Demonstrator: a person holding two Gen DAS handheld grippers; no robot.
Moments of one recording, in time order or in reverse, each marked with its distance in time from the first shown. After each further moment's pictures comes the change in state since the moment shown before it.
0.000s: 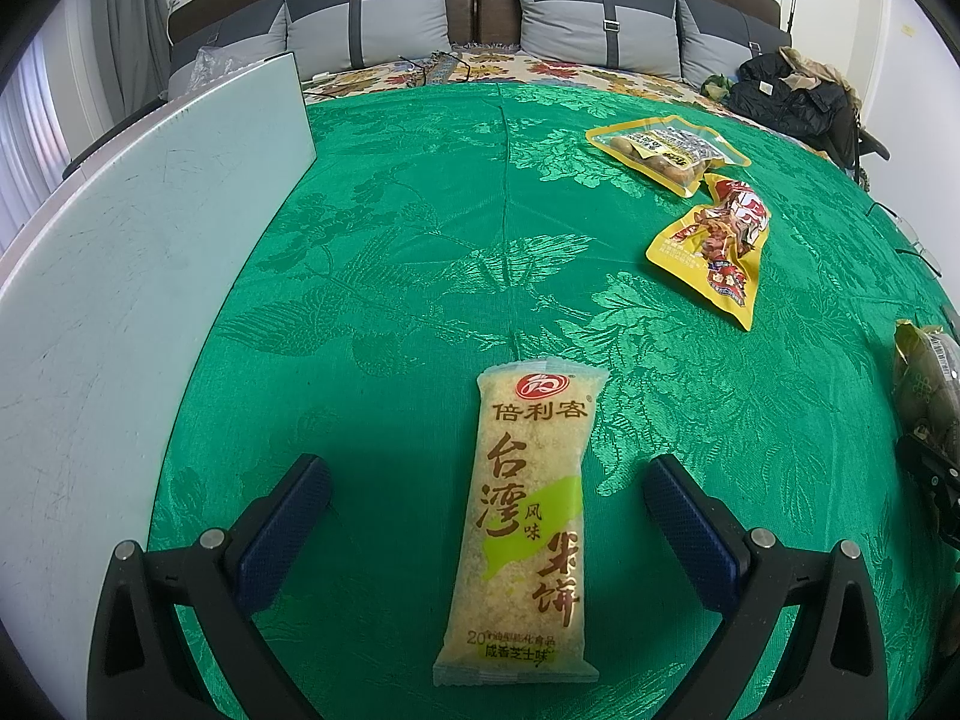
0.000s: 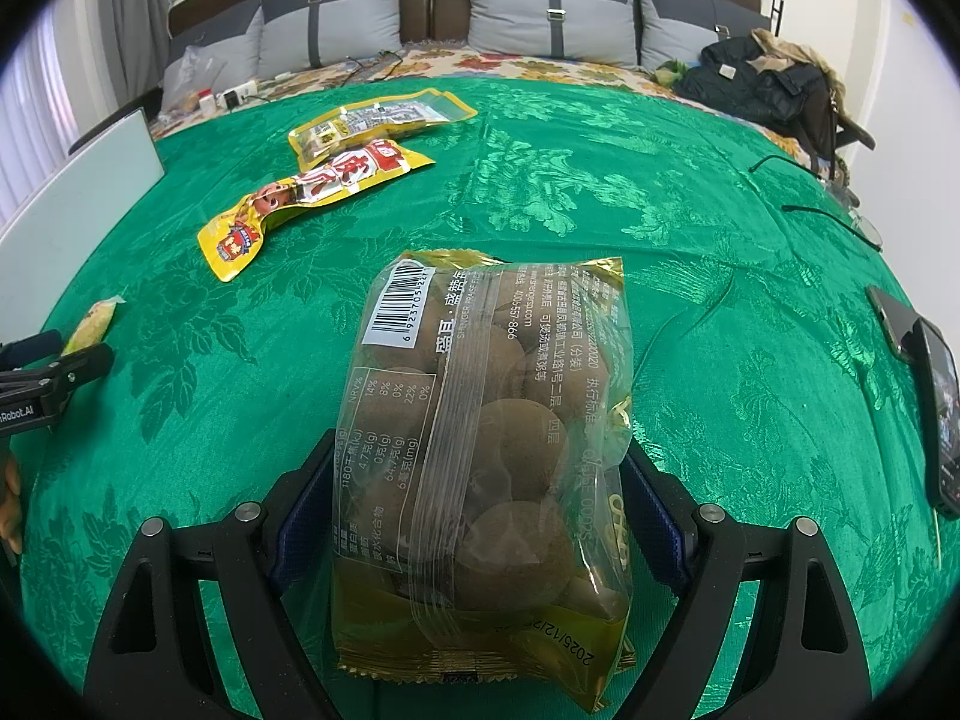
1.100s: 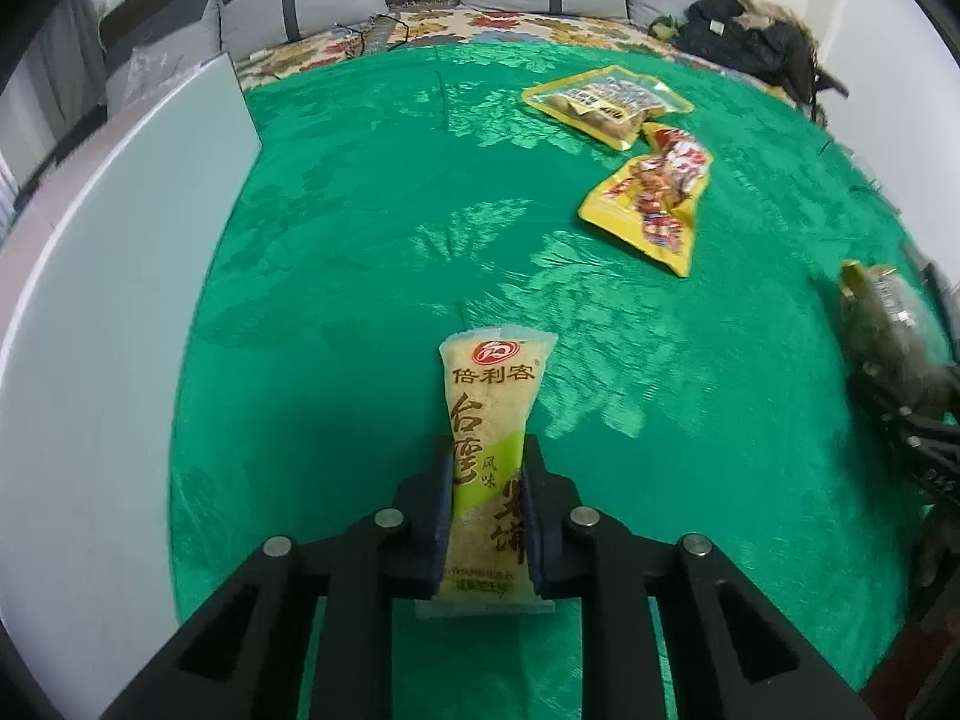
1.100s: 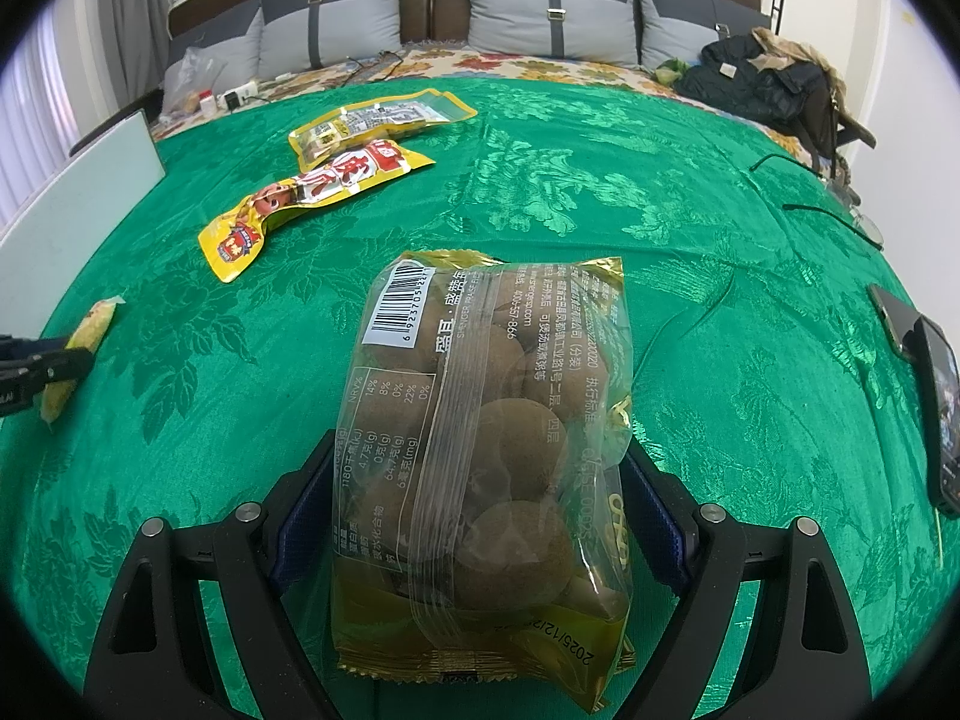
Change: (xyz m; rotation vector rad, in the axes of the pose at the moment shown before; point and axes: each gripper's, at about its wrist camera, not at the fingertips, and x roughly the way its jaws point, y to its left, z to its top) left arm -0.018 -0.007 0.008 0.094 0.144 -0.099; right arm -0.001 -0.001 0.000 0.002 0.005 0.012
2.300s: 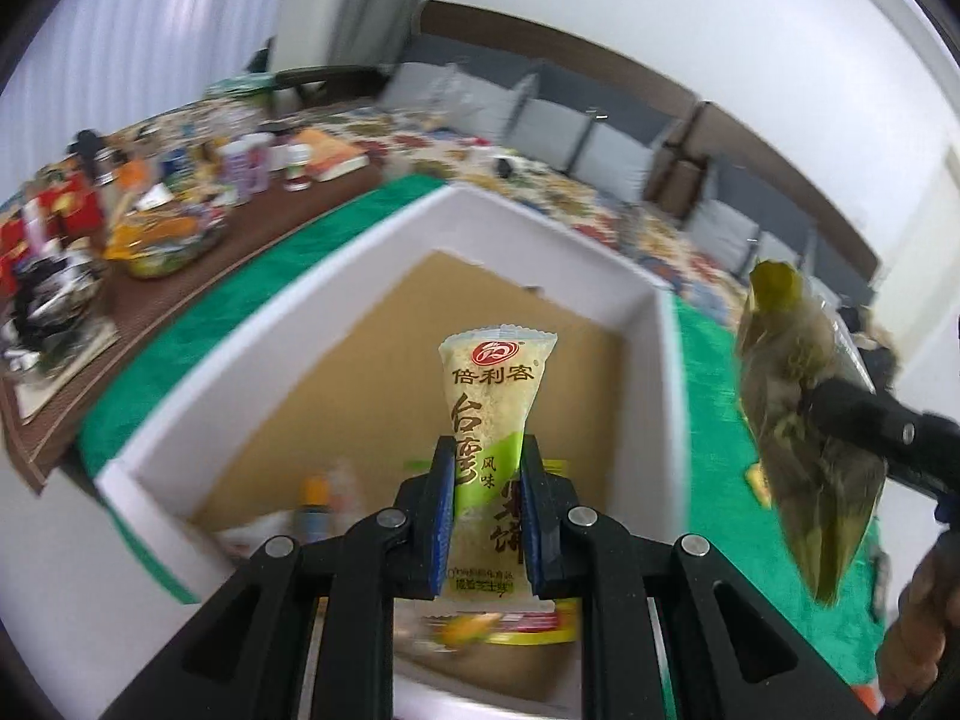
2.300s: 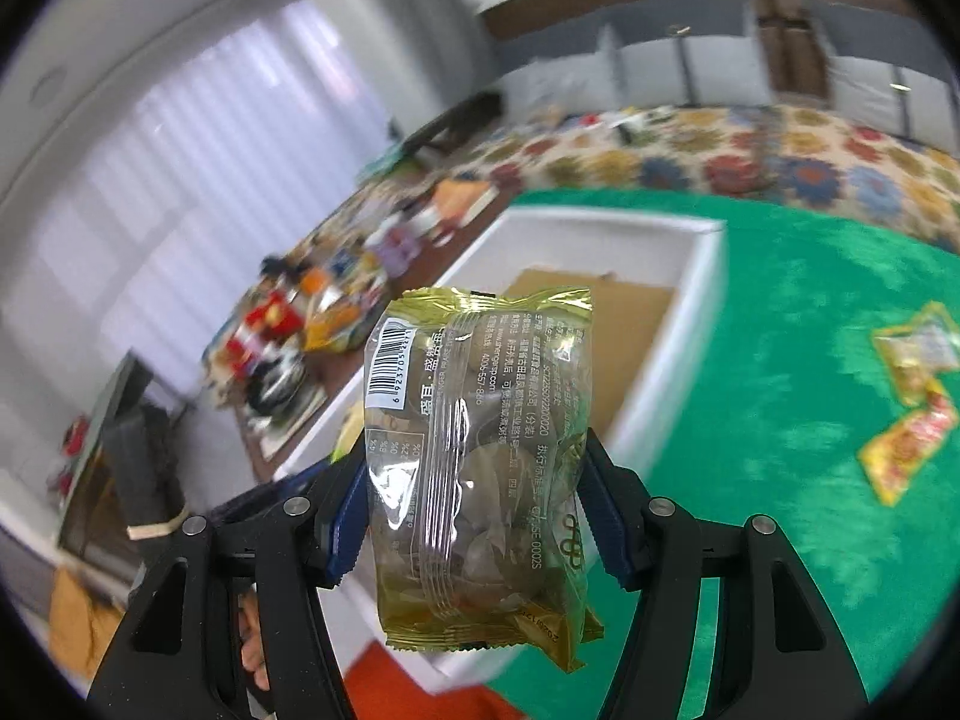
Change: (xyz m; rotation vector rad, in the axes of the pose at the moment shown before) left arm -0.235 0.270 -0.128 -0.582 -0.361 0.097; right arm -0.164 0.378 0.119 -0.216 0.051 0.743
